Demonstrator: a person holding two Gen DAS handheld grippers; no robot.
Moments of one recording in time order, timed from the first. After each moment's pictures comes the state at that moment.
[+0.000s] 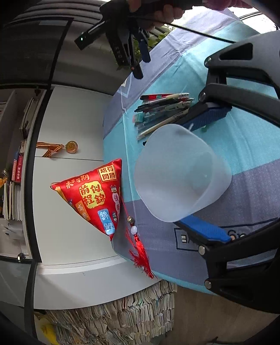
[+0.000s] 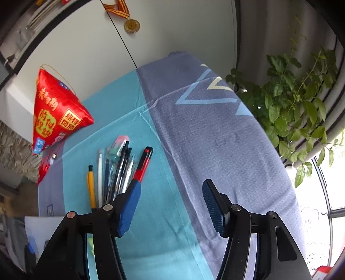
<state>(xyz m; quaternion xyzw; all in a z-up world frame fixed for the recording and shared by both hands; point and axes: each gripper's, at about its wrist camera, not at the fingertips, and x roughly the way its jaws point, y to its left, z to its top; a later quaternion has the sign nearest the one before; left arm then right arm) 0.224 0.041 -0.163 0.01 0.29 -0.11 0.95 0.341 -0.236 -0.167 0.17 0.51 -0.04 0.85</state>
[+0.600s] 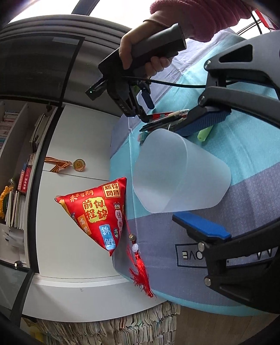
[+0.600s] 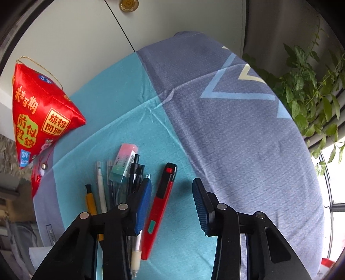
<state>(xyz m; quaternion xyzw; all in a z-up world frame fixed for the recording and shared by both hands) 0.220 0.057 -0.169 -0.03 0.27 -0.18 0.95 0.401 -0.209 -0.195 0.18 0.56 -0.04 0.81</state>
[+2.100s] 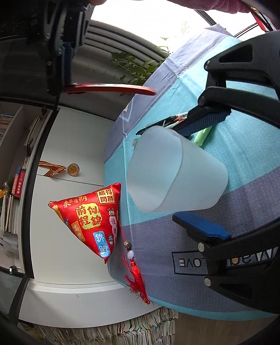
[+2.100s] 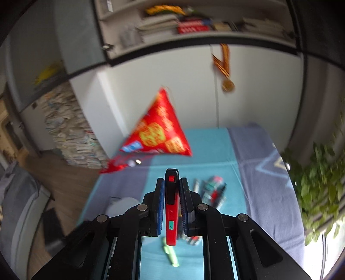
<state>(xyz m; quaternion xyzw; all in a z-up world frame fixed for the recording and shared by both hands) 0.225 0.053 -0.173 -0.03 0.29 -0.20 0.94 0.272 -0.124 -0.041 0.04 0.33 0.16 0.93</state>
